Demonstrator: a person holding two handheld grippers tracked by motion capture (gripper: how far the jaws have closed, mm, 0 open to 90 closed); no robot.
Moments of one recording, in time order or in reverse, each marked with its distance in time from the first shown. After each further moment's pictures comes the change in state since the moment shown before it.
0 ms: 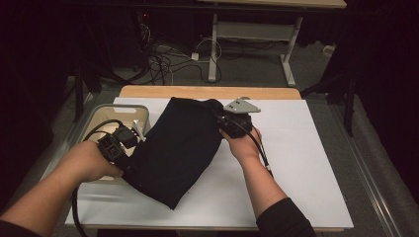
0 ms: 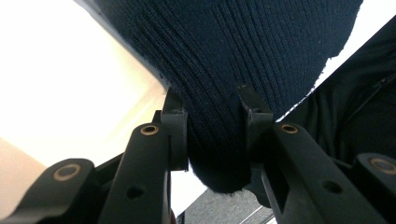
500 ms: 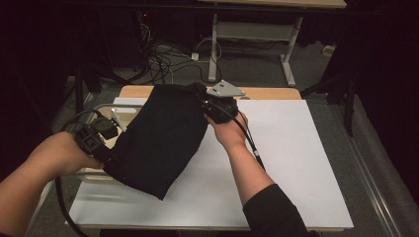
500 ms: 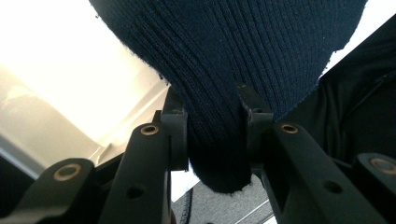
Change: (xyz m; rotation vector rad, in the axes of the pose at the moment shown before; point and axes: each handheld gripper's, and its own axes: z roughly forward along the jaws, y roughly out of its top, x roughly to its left) left arm 0.022 -0.029 -0.031 -0.012 0.021 -0.053; right arm 0.023 0.052 0.020 -0.064 0.017 -0.037
